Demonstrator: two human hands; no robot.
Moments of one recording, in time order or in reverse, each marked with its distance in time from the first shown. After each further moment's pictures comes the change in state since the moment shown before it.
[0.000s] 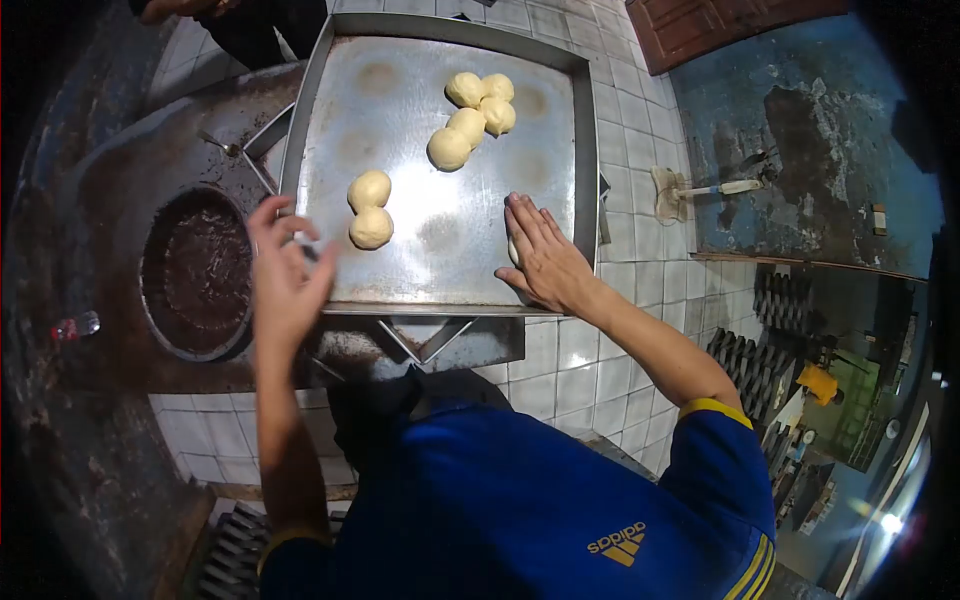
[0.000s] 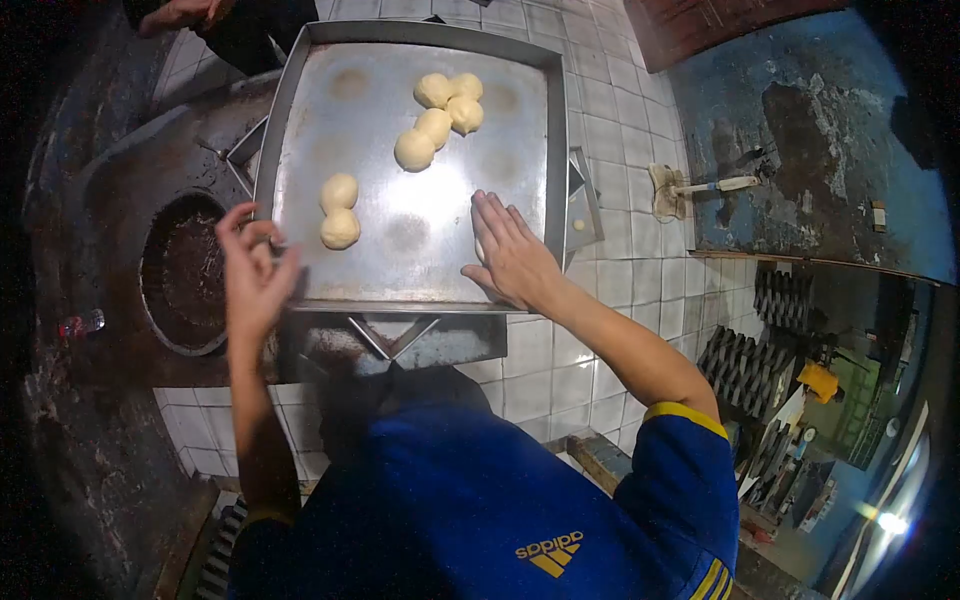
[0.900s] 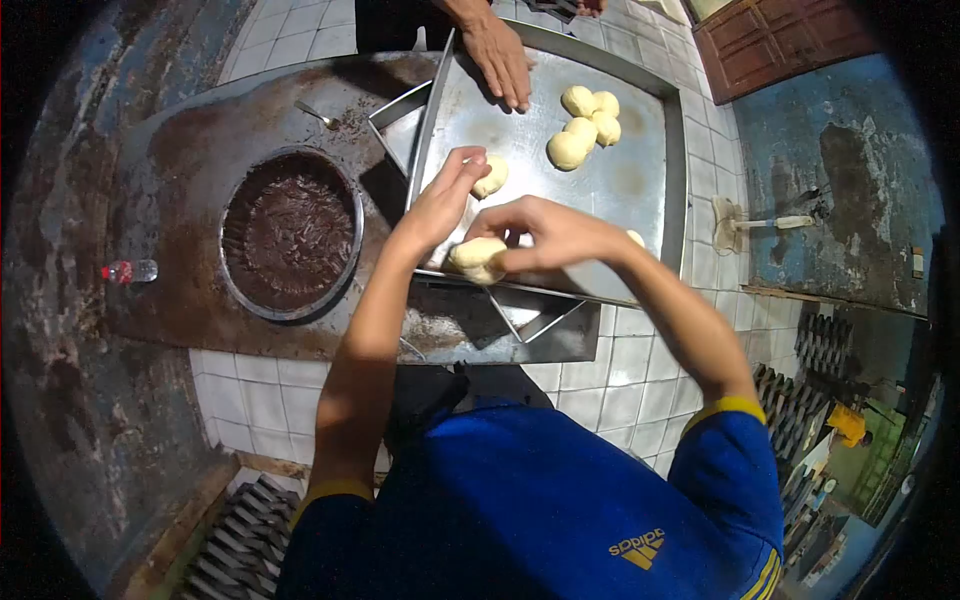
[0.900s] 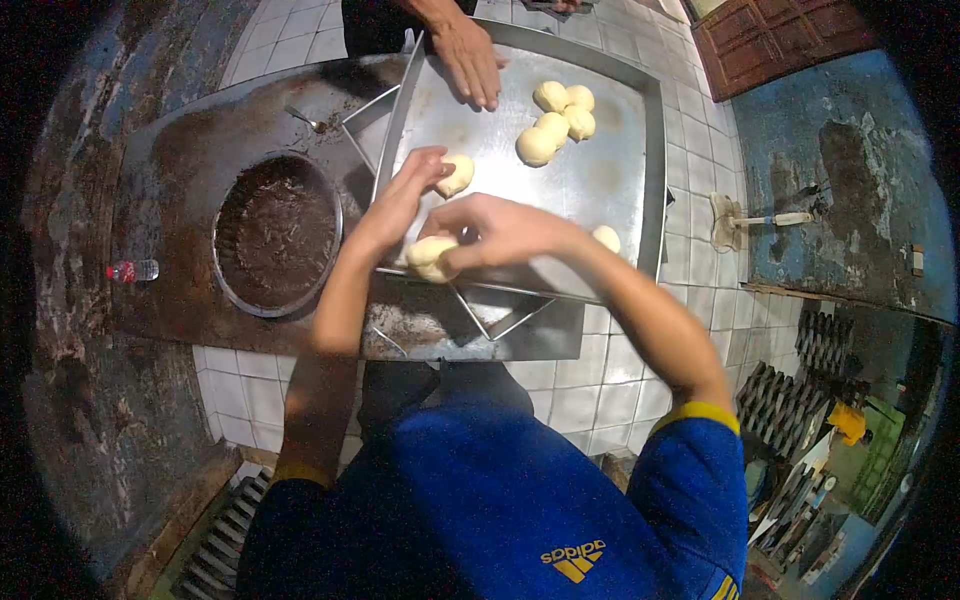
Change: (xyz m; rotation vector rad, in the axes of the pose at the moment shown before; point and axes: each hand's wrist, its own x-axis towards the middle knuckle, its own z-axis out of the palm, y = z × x) left_hand 0.059 -0.057 0.006 -0.282 -0.315 -0.076; right_hand 0.139 -0.136 -0.099 1.003 -0.319 -0.334
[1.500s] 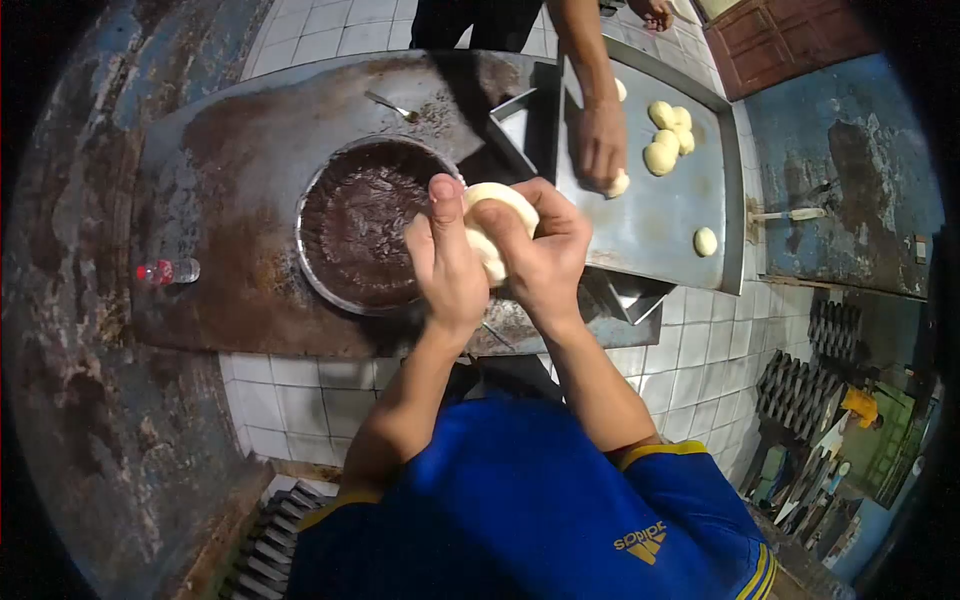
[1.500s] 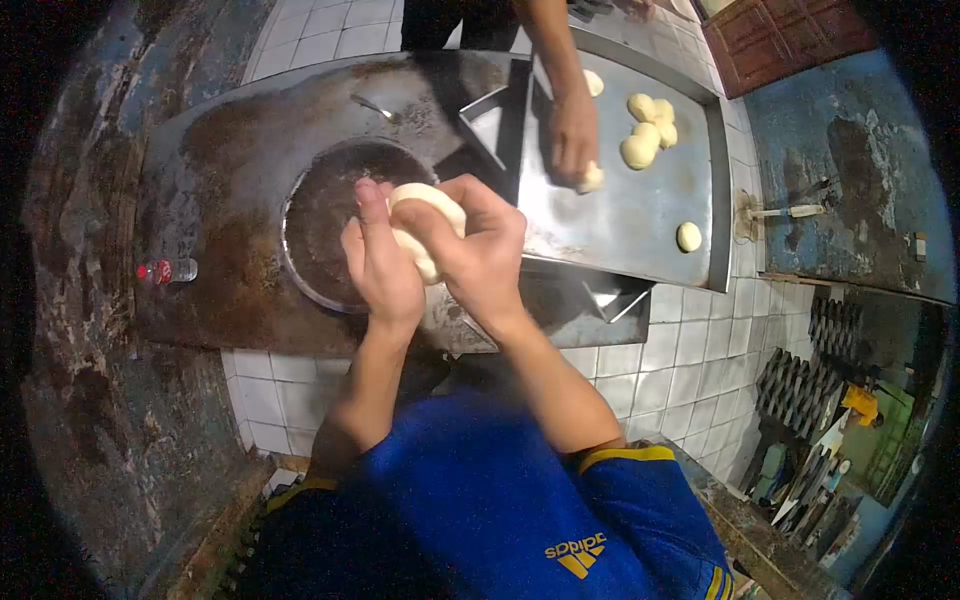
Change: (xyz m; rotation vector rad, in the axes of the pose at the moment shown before) left_hand -0.146 0.119 -0.131 -0.300 0.699 0.184; right_hand 0.181 -0.163 0.174 0.619 1.168 -0.212
